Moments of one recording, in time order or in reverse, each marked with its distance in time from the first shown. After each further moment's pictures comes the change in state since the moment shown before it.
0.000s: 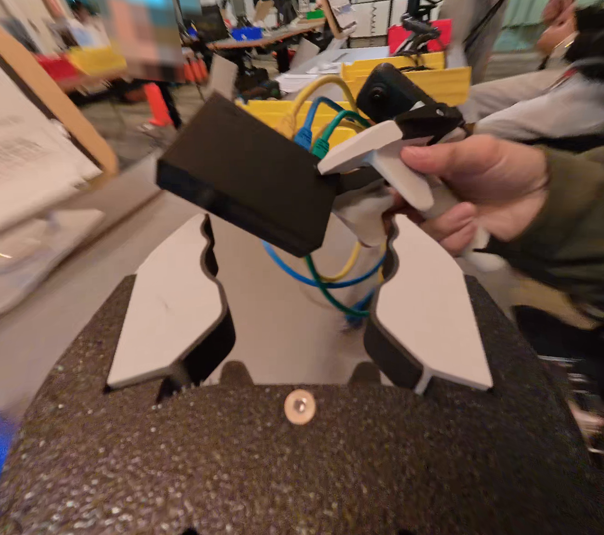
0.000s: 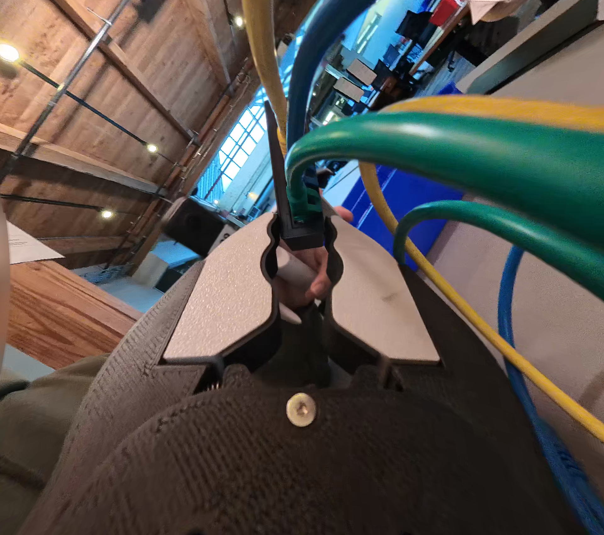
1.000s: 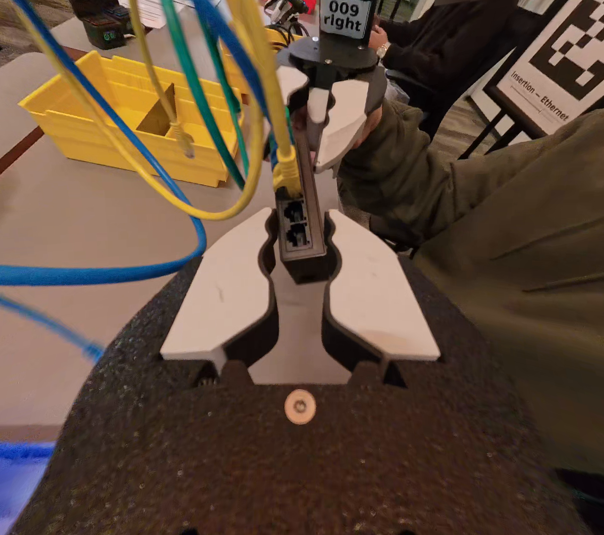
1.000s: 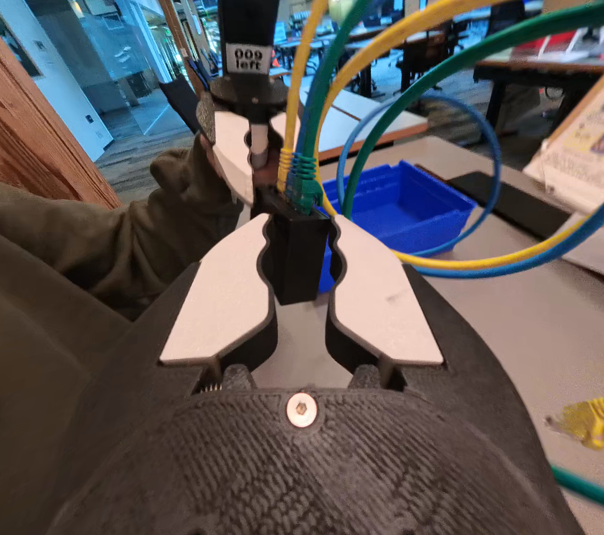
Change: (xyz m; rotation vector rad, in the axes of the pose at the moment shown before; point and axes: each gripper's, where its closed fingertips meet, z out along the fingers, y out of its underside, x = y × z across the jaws) left arm 0.007 -0.099 -0.065 -0.223 0.455 -0.271; right arm -0.100 -0.025 0.026 -0.448 -0.057 -0.815
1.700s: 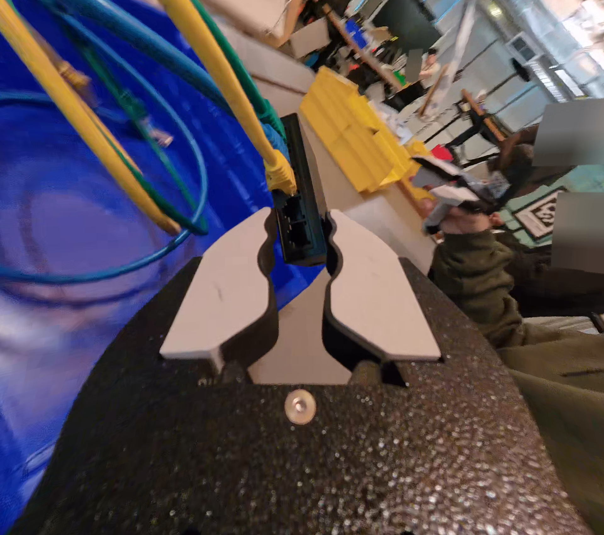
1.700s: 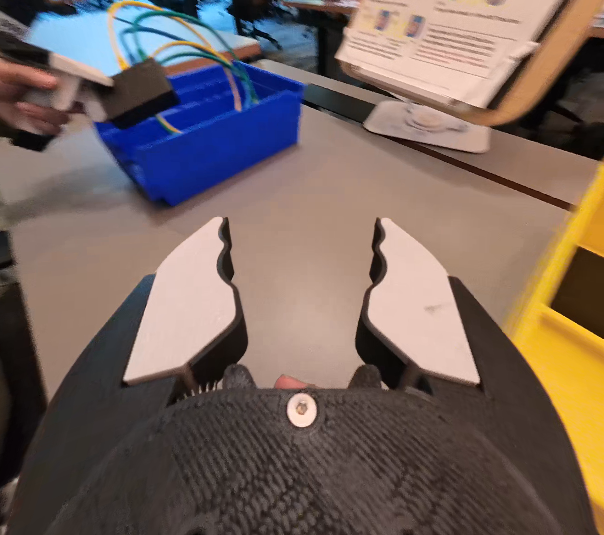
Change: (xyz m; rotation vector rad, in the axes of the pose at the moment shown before) left arm -0.107 0.176 -0.131 0.401 -0.515 -0.617; right arm 0.097 0.124 -0.077 -0.106 0.508 -0.055
